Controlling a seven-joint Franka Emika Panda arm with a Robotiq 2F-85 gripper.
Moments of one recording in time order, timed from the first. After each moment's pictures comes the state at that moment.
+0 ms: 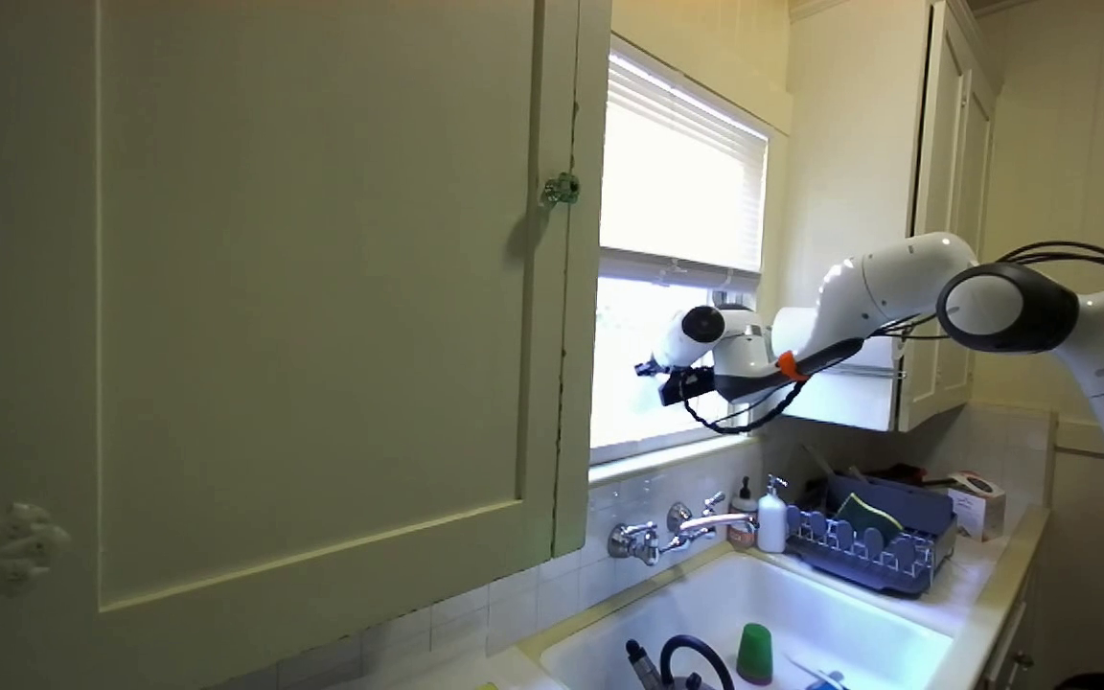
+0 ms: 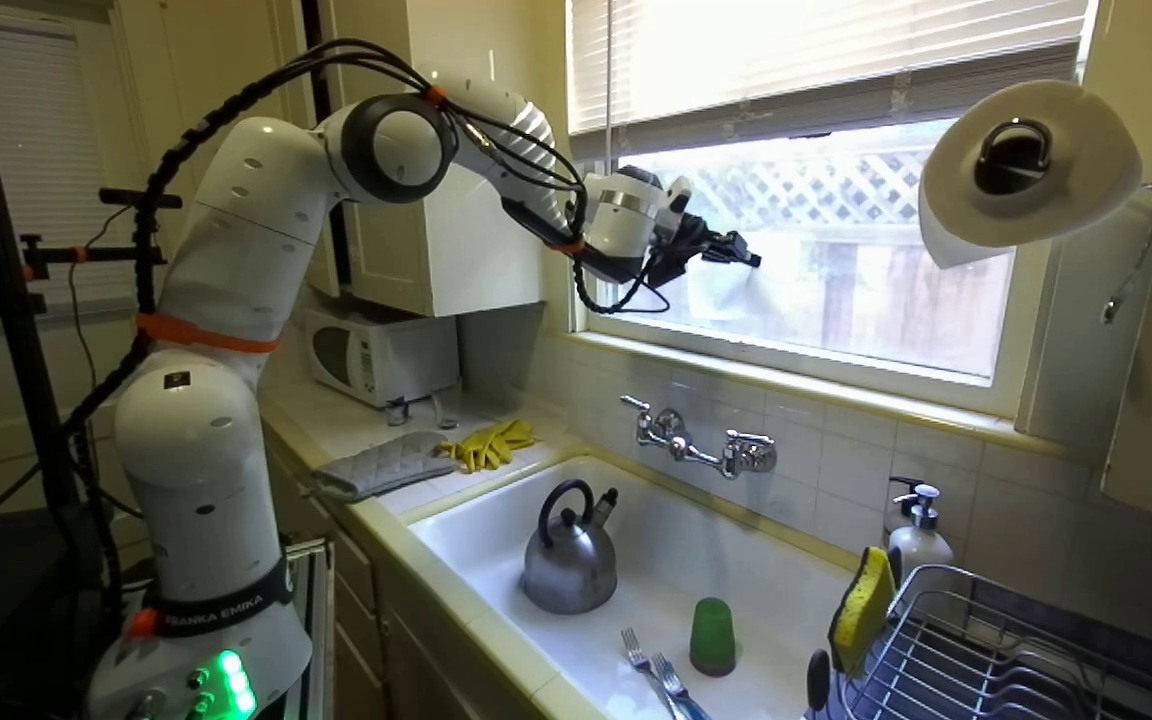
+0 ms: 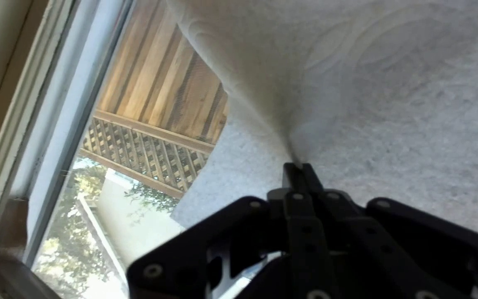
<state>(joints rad) 0.16 0.42 0.08 -1.48 -1.51 2.61 1.33</state>
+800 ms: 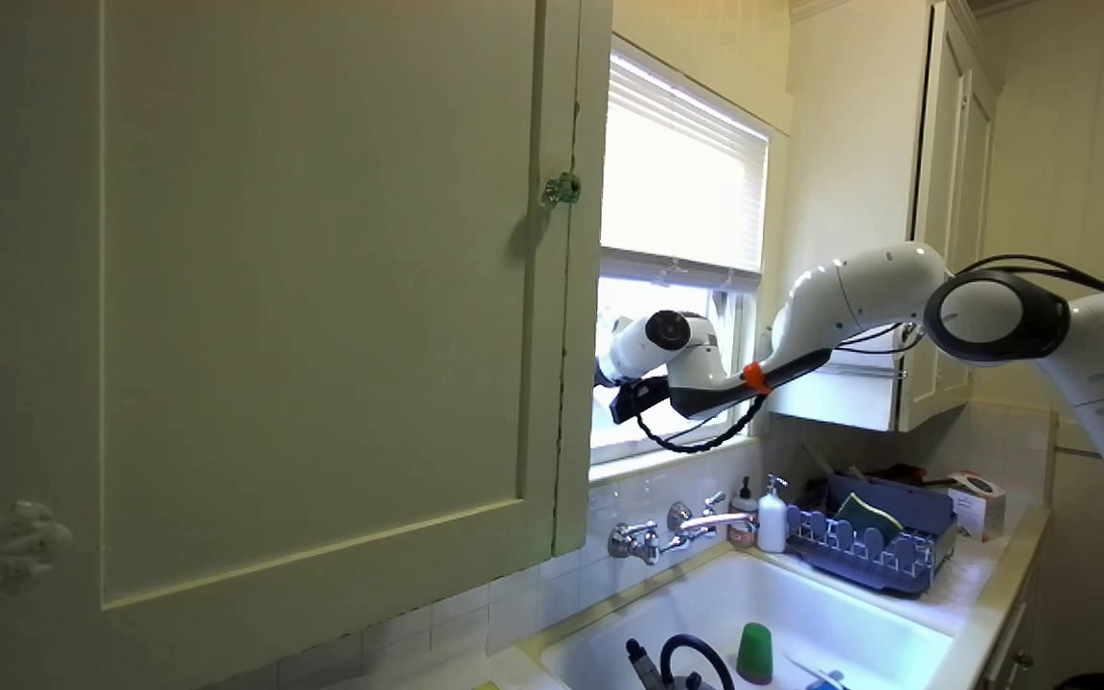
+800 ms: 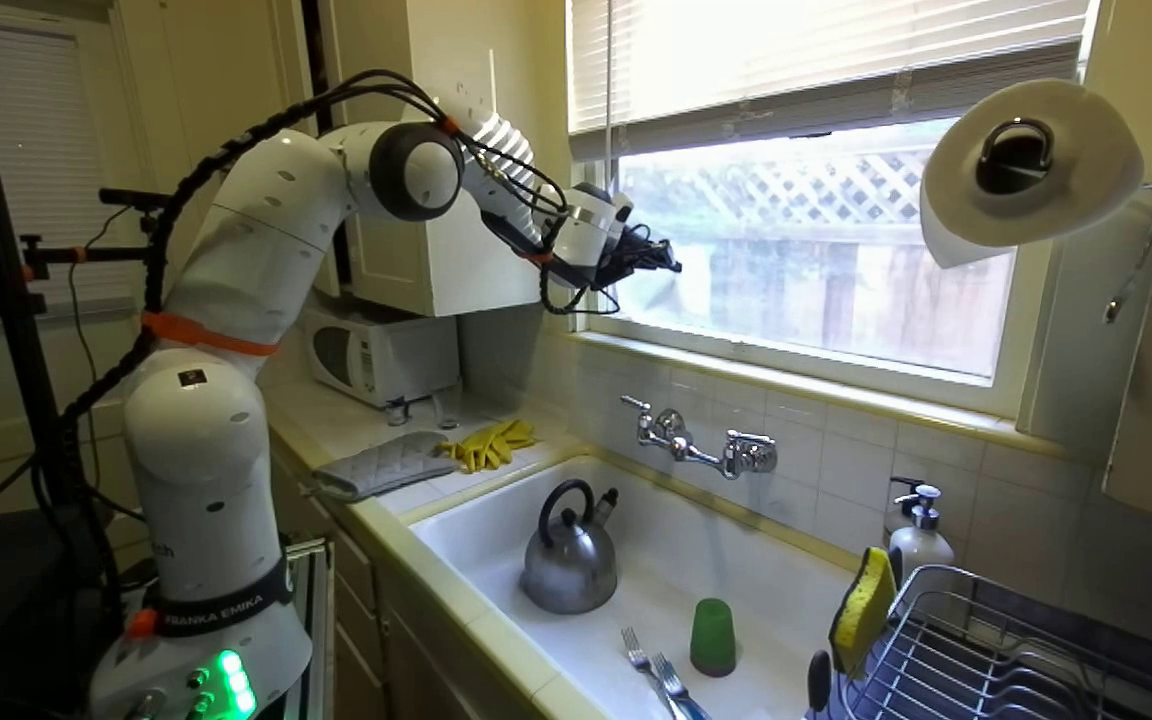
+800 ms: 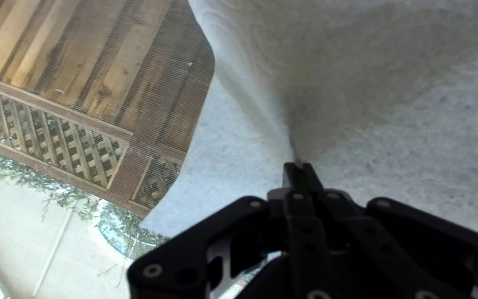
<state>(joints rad) 0.27 0.49 0.20 -1.43 -1.51 2.66 1.19</state>
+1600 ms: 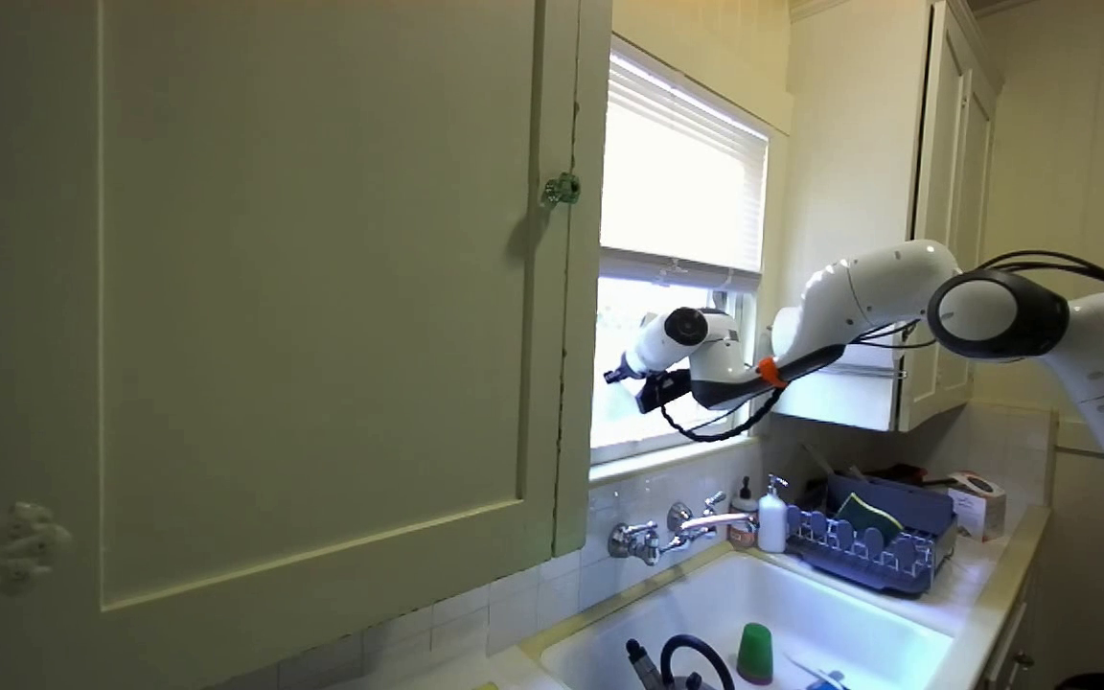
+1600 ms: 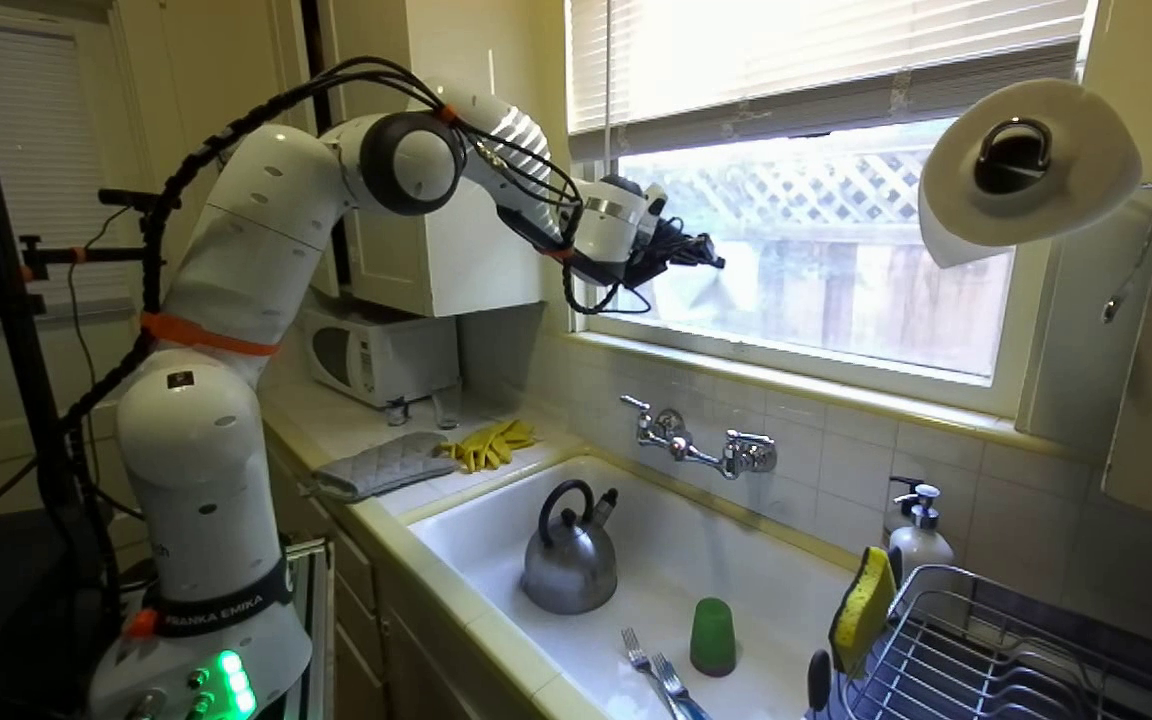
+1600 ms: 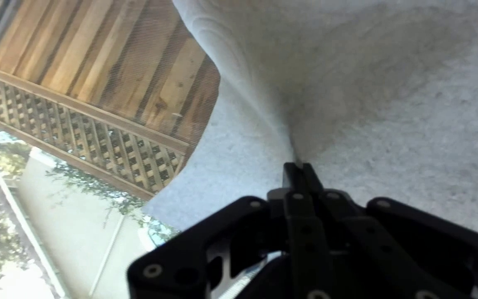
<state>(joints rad) 0.18 0.46 0.15 -1.43 -1.51 2.66 1.20</state>
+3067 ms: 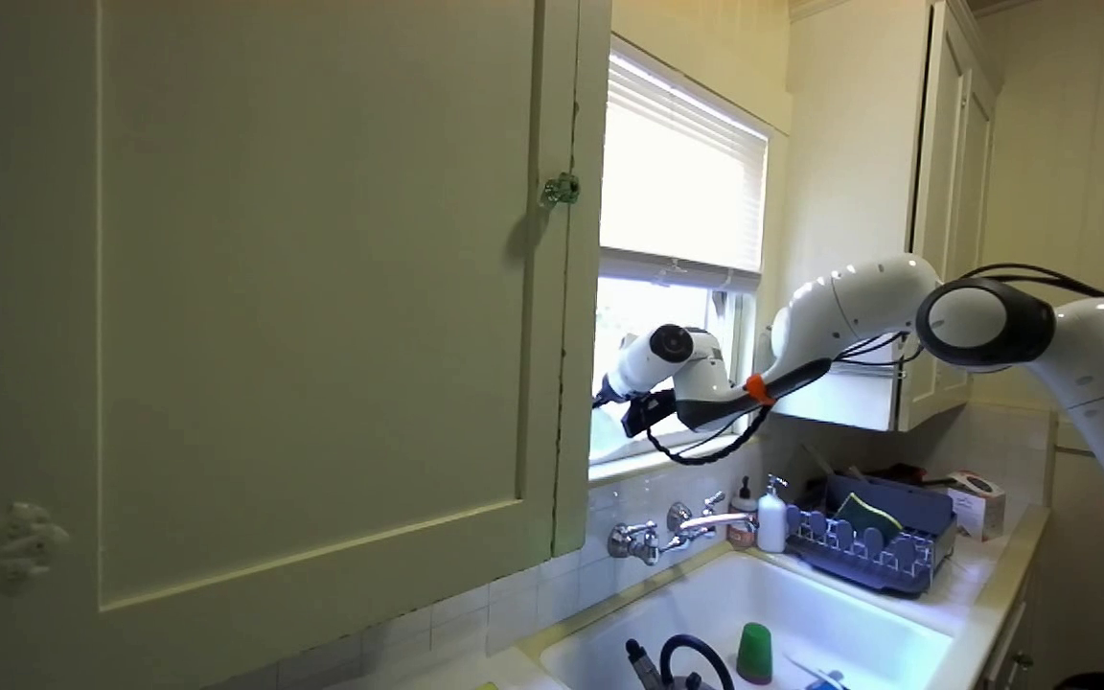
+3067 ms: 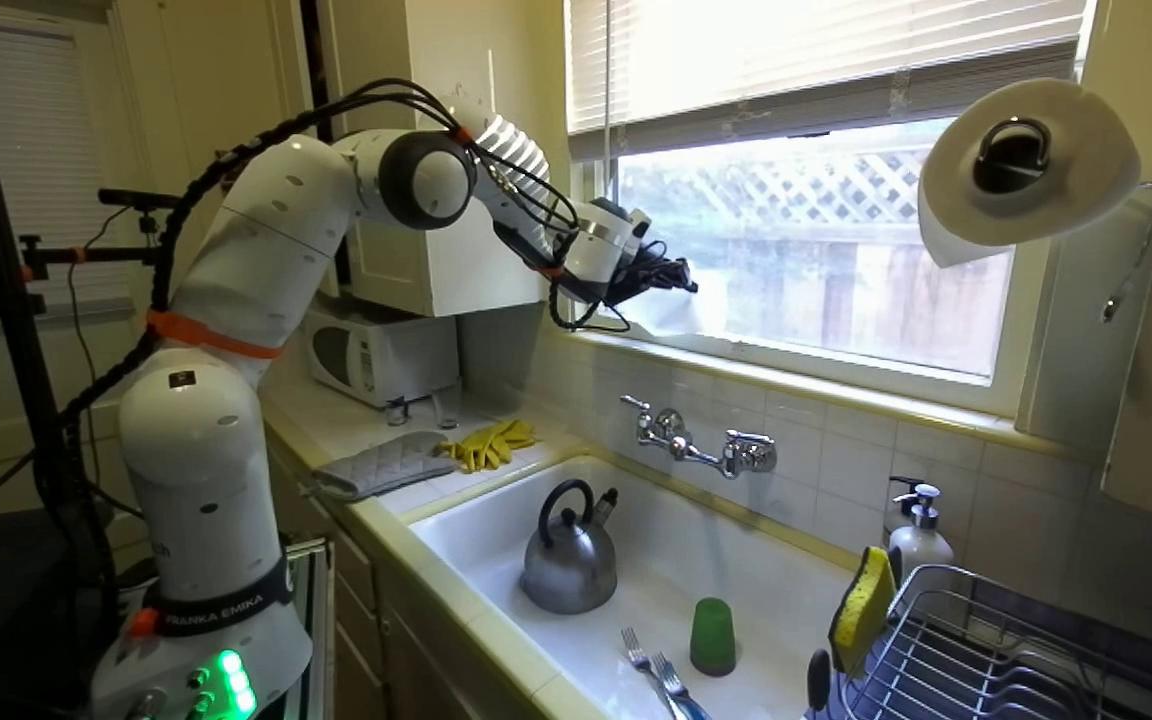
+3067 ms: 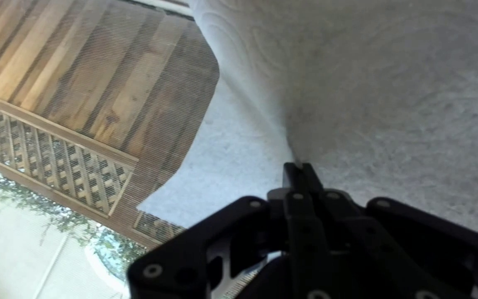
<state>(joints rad) 0.20 0.53 0.23 -1.44 -1.49 2.66 1.13</state>
